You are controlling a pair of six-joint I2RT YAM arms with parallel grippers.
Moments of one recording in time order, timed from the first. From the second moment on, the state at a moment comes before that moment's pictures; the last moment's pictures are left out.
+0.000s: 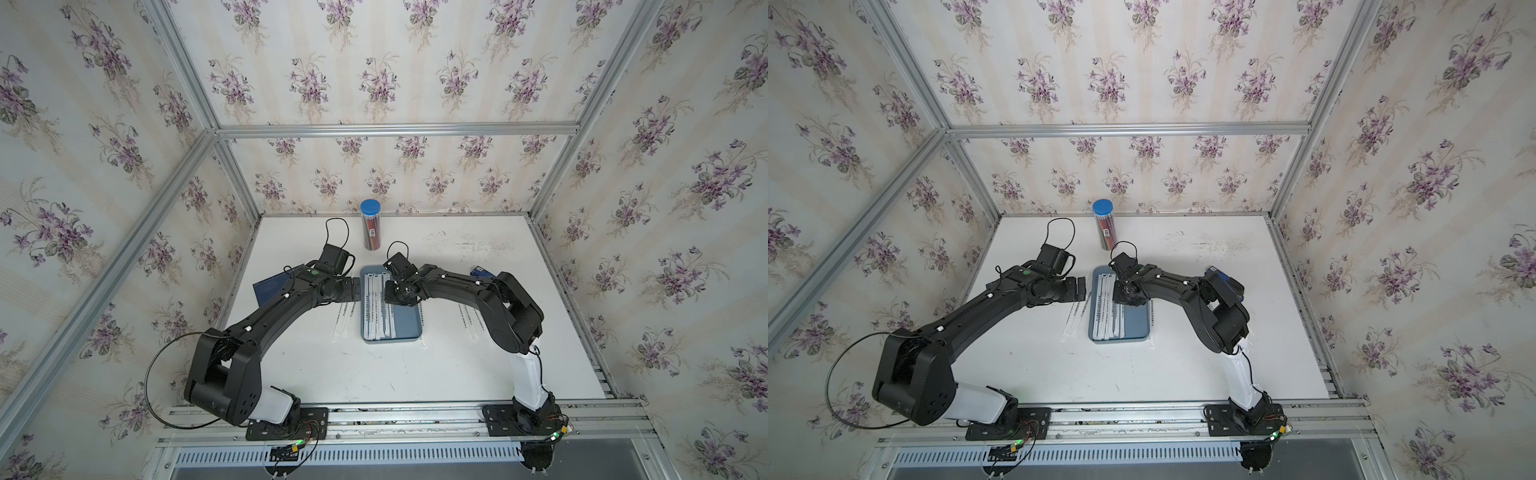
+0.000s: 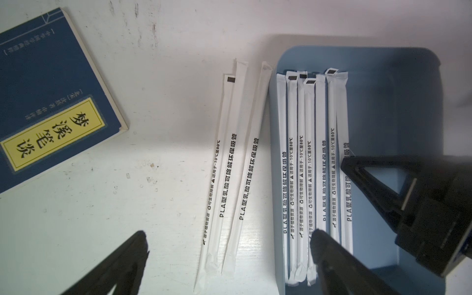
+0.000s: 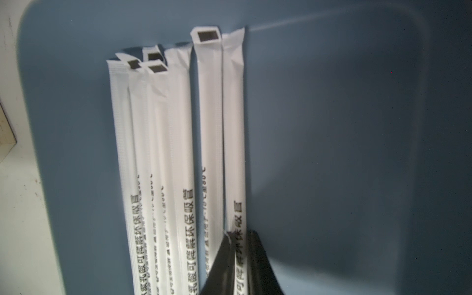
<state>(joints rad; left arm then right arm) -0.37 1.46 1.05 -0.69 -0.08 -0.41 0.79 2.09 1.44 -0.47 -0.05 0.78</state>
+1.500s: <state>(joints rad) -0.25 1.79 1.15 -0.71 0.00 -0.26 0.68 1.76 1.29 -0.61 0.04 0.71</state>
